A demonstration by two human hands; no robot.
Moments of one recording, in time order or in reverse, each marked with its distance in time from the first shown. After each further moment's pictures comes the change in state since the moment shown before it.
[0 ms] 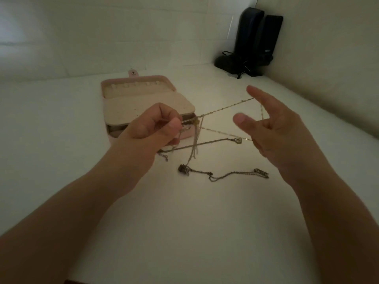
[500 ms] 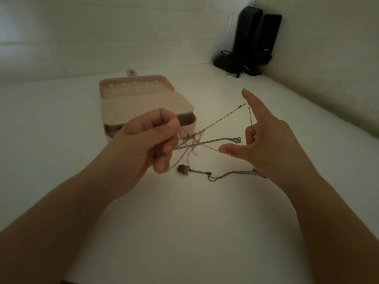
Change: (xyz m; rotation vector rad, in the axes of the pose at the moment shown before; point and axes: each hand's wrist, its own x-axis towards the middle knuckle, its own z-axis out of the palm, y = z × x) left_hand -0.004 0.014 0.004 -0.188 -0.059 -0.173; right_hand 0.003 0.010 0.008 -0.465 0.017 -0.011
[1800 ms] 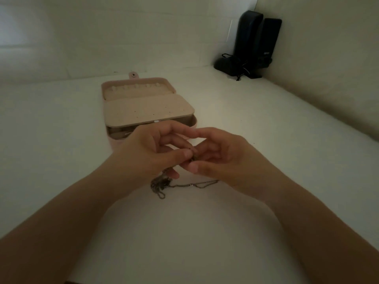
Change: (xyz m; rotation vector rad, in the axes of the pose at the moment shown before) left_hand -0.002 -0.002 0.001 0.378 -0.011 0.021; right_hand -0.014 -0.021 0.016 0.590 -0.427 -0.115
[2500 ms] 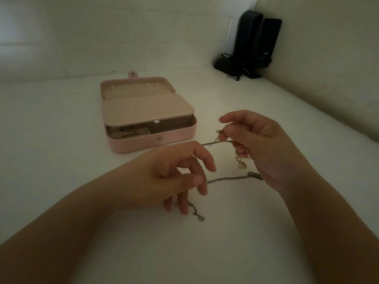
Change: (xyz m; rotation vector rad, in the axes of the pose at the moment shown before) left_hand -0.011 0.004 0.005 0.167 -0.398 0.013; right_hand 0.005 0.006 -0.019 0.190 0.315 -0.004
